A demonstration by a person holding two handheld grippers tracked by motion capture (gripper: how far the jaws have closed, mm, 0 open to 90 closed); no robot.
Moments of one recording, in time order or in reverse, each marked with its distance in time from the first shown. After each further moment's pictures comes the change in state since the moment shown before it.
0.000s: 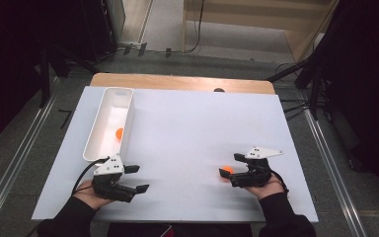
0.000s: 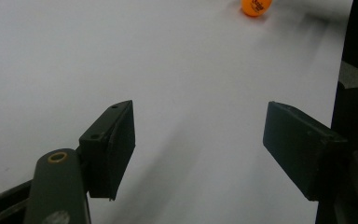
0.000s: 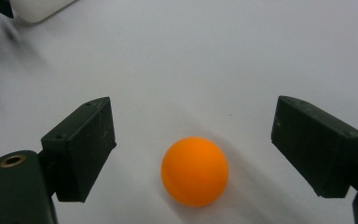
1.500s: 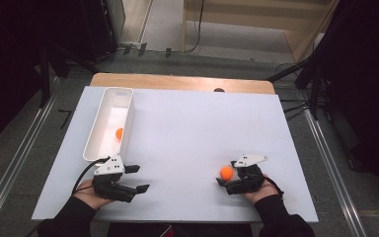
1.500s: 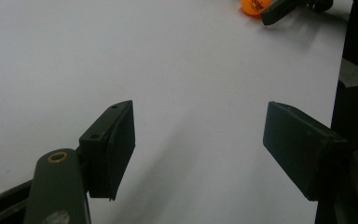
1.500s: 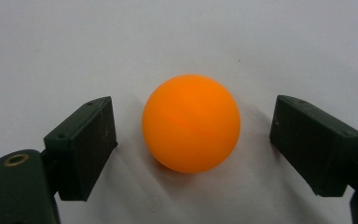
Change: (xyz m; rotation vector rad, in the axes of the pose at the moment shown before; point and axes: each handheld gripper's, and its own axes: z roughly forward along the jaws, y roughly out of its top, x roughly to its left) left arm -0.001 0.002 0.000 0.005 0.004 0.003; right arm 0.003 -0.021 0.025 0.153 -0.064 -0.122
